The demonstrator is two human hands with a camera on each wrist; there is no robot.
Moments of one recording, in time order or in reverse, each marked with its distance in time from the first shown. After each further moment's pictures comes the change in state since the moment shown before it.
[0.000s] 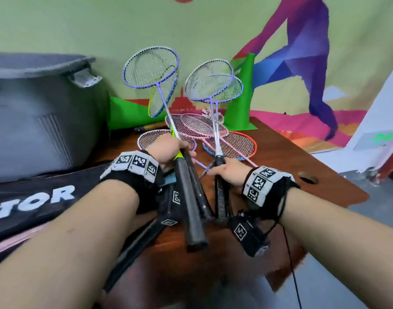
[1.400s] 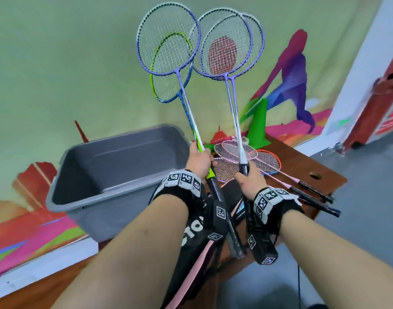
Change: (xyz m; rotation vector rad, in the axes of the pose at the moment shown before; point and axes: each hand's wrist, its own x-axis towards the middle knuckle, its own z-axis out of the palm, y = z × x) left_hand -0.196 0.254 -0.250 -0.048 -0.045 0.080; right_hand -0.173 -0.381 0.149 0.066 0.609 0.111
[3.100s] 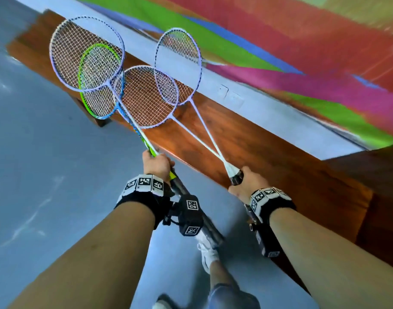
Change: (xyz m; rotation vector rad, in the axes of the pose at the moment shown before) left_hand -0.227 -0.413 -0.903 -0.401 1.443 -0.565; right_hand -0.334 -0.046 0.884 -0.986 -1.205 -0.291
